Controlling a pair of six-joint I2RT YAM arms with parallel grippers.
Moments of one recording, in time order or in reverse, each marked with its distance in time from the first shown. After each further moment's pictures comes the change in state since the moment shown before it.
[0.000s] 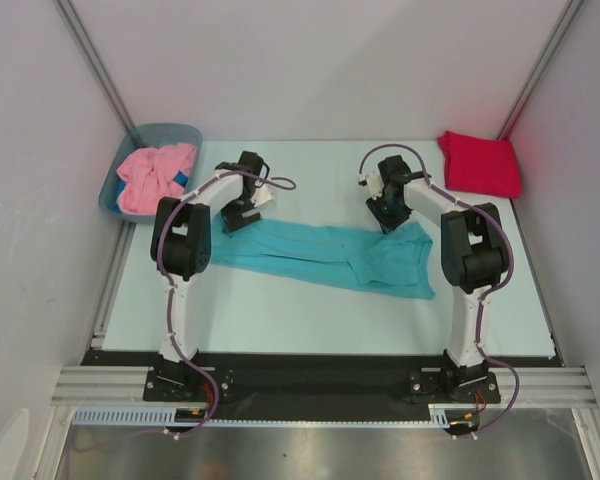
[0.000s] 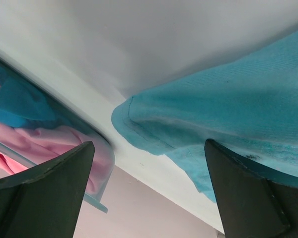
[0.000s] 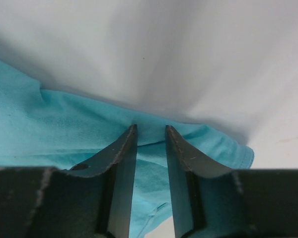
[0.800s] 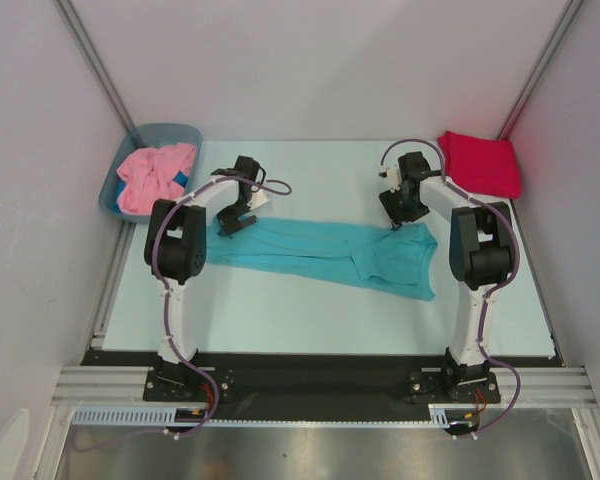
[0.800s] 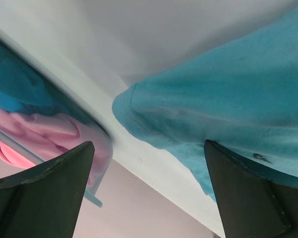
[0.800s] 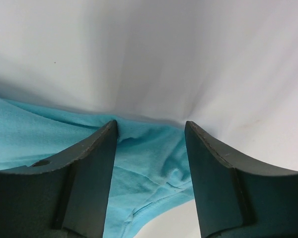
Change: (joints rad) left arm 0.011 -0.051 -0.110 0.092 -0.032 -0.008; right arm -0.109 0.012 -0.006 0.061 0.017 0.037
